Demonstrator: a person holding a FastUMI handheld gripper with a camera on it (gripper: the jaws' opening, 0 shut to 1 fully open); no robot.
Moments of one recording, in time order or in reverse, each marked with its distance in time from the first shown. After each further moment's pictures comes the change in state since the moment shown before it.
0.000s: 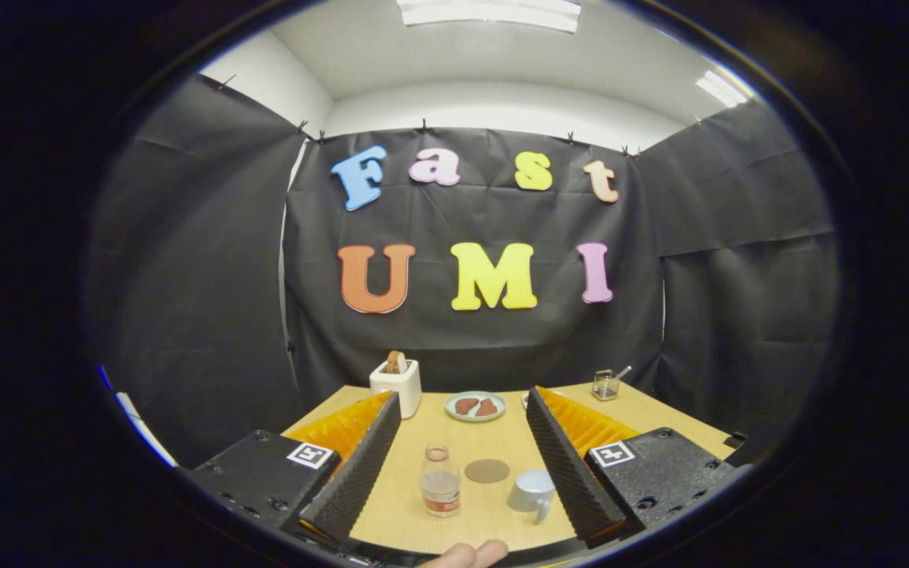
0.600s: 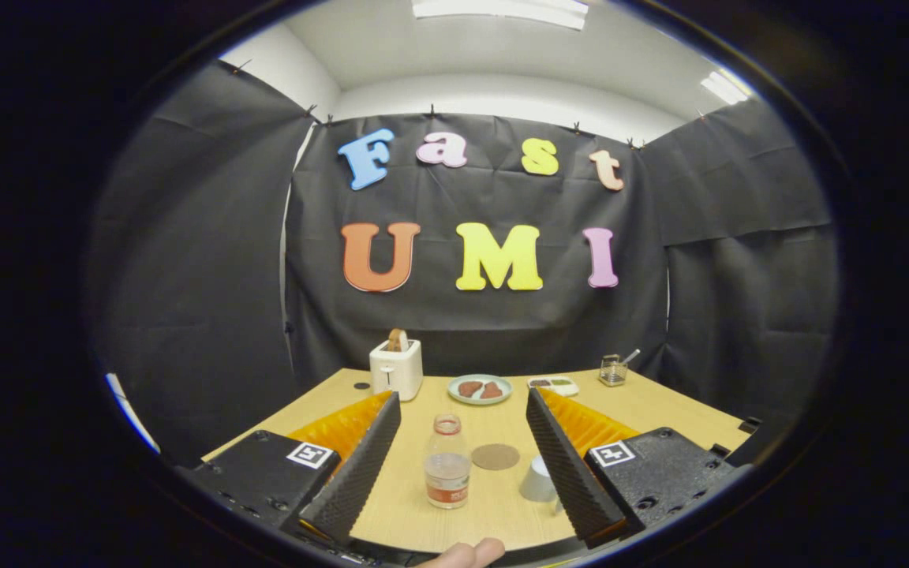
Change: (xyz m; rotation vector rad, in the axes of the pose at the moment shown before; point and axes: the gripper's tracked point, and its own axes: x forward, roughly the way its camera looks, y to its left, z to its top) arm 0.020 0.018 -0.071 -0.023 0.018 0.009
